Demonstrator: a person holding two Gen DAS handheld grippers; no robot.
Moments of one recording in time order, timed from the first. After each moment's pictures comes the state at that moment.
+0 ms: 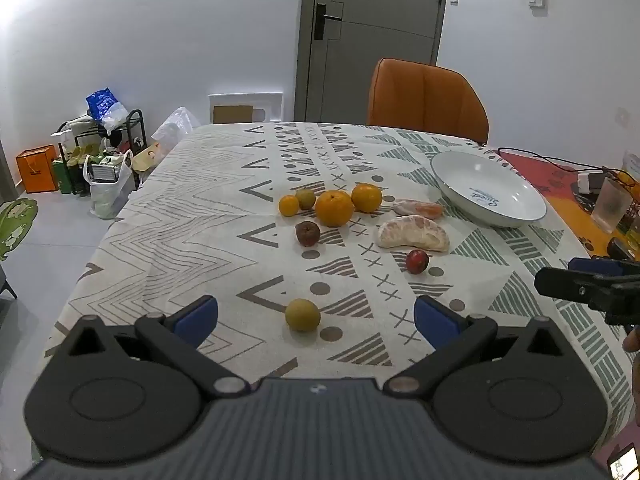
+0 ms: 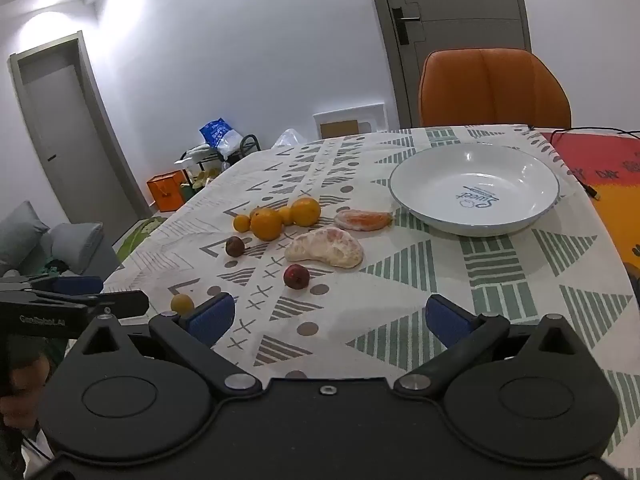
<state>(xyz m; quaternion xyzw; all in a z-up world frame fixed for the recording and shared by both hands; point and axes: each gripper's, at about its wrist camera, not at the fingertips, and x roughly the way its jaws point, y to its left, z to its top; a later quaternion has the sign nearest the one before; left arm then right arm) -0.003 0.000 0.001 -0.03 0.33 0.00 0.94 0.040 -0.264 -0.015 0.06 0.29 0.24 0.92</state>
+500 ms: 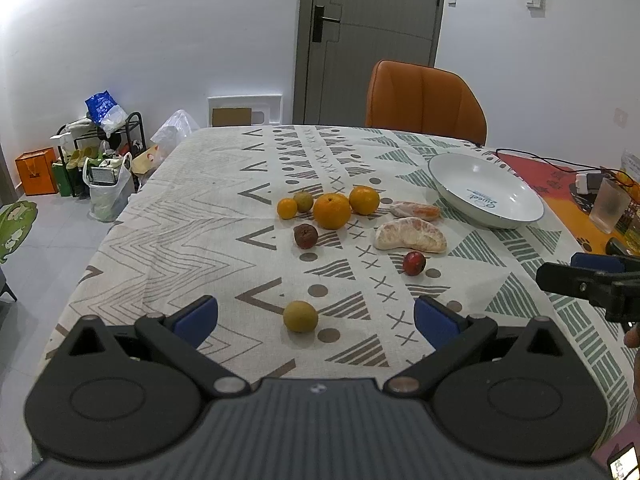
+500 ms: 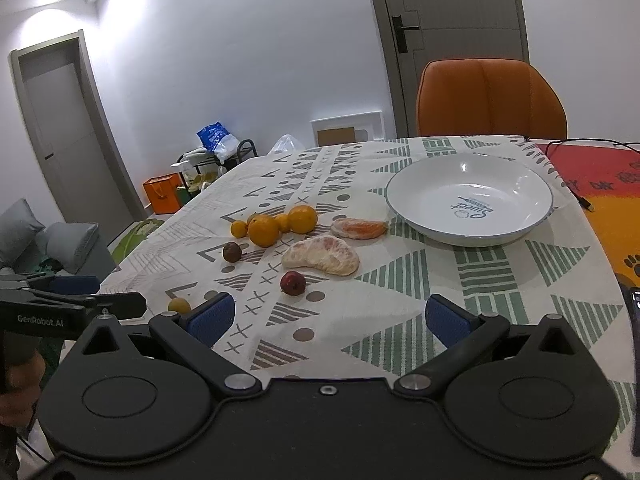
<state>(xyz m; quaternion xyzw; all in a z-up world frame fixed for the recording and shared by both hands) -0.003 -0.003 0.002 -0.03 0.33 0.00 0.94 0.037 -0.264 -0.008 0.05 0.29 0.23 0.93</state>
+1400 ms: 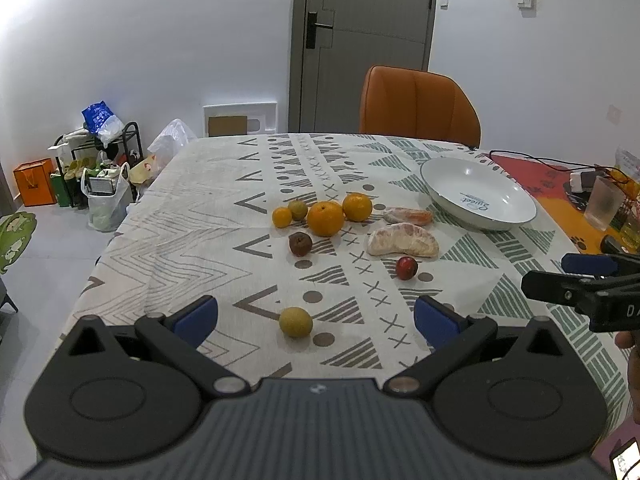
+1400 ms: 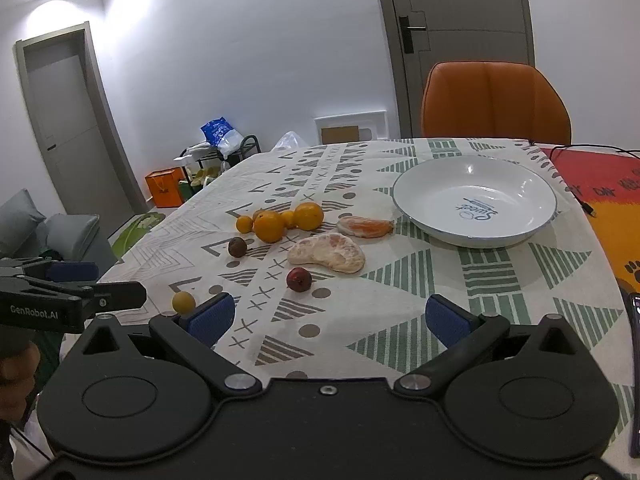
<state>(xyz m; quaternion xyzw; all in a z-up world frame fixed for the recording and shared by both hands) -0.010 -0.007 0.012 -0.02 0.32 -0.01 0.95 0.034 -0.259 -0.007 0.04 0.29 0.23 0.93</state>
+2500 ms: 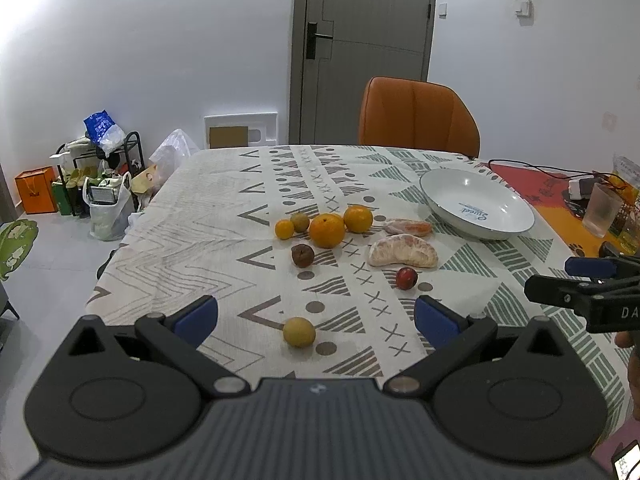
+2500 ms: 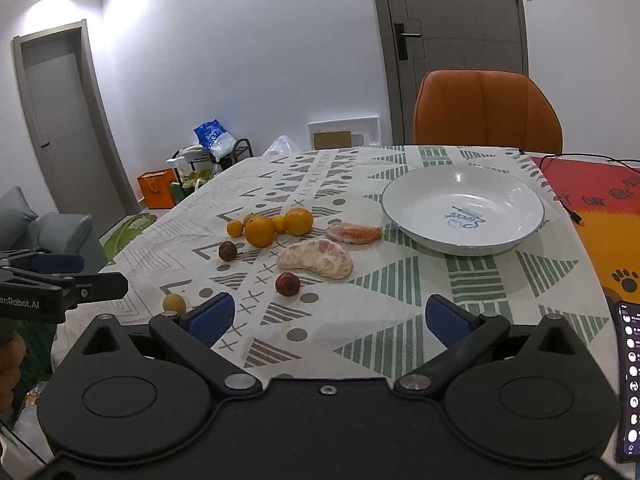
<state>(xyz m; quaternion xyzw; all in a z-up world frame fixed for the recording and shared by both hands) -0.013 -0.005 0.017 -0.02 0.30 -0.01 0.95 0.032 -0.262 -0.003 0.03 0.28 0.22 0.93</state>
